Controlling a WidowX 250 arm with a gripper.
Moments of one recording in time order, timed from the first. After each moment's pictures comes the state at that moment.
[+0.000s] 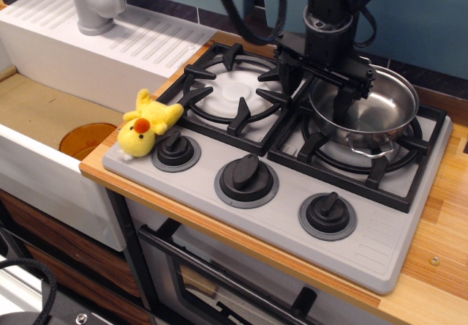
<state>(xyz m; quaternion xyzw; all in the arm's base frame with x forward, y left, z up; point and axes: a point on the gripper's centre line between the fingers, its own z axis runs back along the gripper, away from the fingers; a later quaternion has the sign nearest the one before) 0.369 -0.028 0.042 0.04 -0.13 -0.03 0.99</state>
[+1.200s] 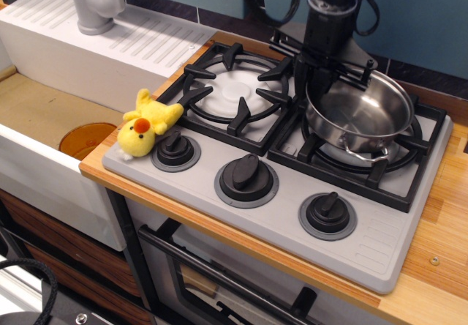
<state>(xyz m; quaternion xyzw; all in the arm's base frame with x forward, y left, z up) 0.356 -0.028 0.060 0.07 -0.05 -0.03 1.00</state>
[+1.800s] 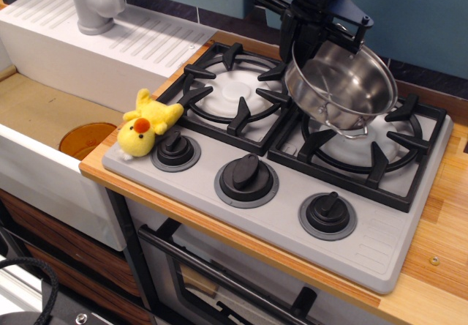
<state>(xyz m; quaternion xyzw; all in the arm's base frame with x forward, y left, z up) 0.344 -0.012 0.104 0.10 -0.03 -0.04 0.99</state>
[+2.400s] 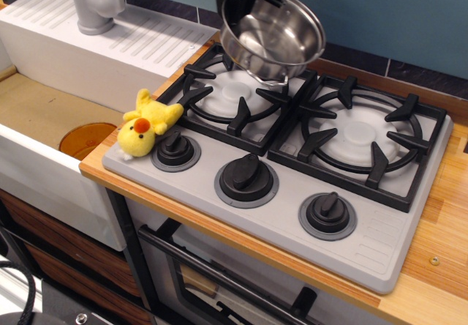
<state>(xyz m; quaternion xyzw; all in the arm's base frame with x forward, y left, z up) 0.365 0.054 0.118 0.10 -0.07 -0.06 0.99</state>
